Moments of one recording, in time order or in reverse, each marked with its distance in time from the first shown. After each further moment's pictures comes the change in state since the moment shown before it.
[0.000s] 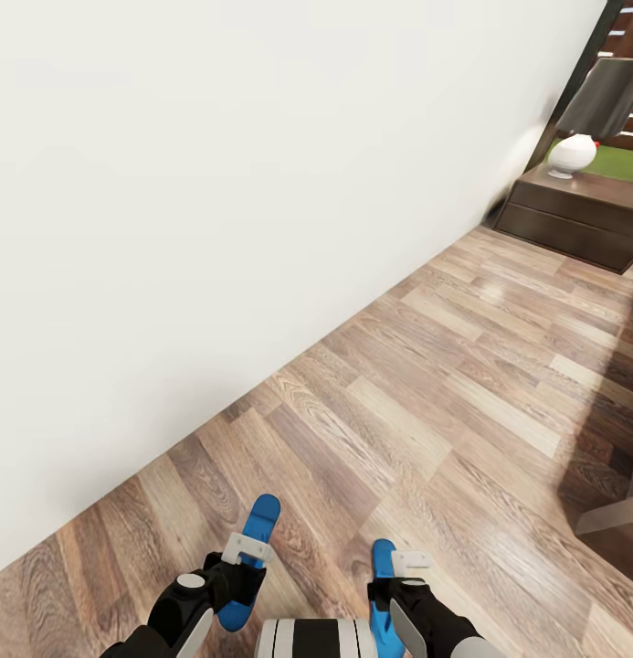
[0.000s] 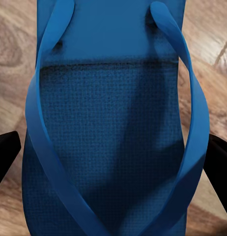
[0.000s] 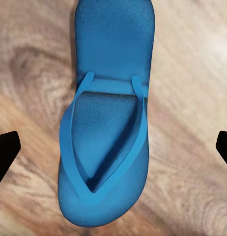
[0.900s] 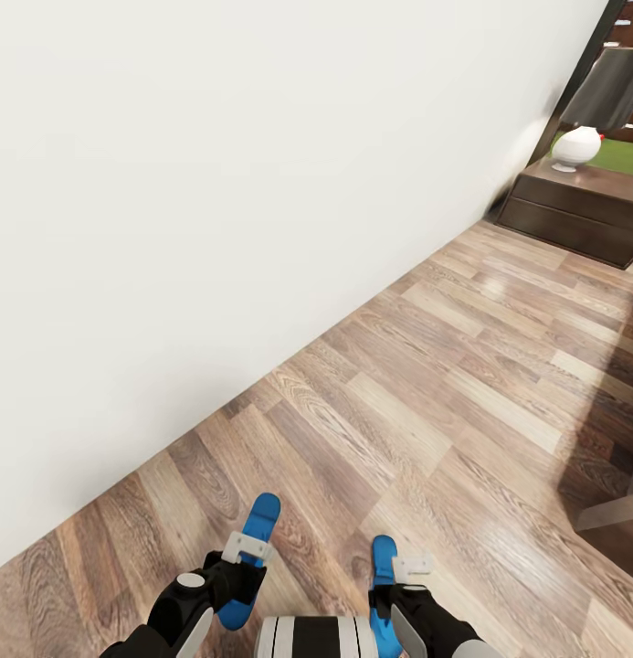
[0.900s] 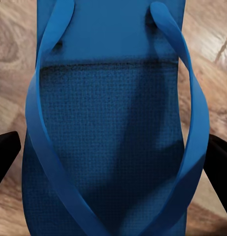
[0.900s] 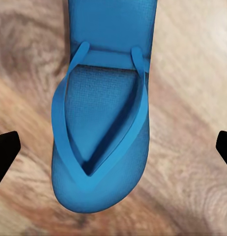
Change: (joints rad) left arm 0.000 0.000 0.000 -0.005 0.000 0.000 0.000; right arm 0.000 0.000 -0.001 0.028 0.000 -0.002 0.000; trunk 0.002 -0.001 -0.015
